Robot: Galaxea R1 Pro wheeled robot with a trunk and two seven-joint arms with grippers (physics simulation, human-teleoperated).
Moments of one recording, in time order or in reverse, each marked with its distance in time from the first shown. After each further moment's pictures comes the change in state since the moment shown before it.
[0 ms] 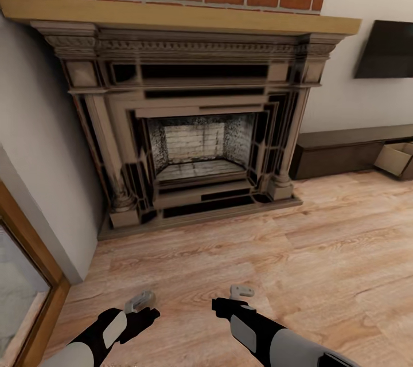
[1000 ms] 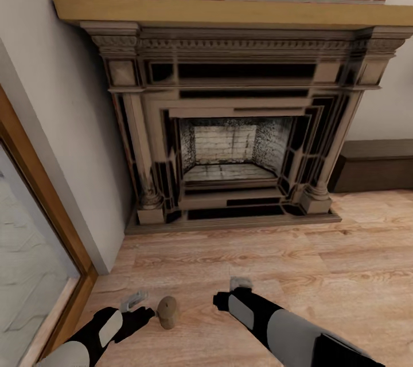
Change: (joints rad) left arm -0.004 0.023 -0.001 -0.001 -0.011 0.000 0.011; right arm -0.078 -0.001 -0.009 -0.016 -0.013 0.240 -0.098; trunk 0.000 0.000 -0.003
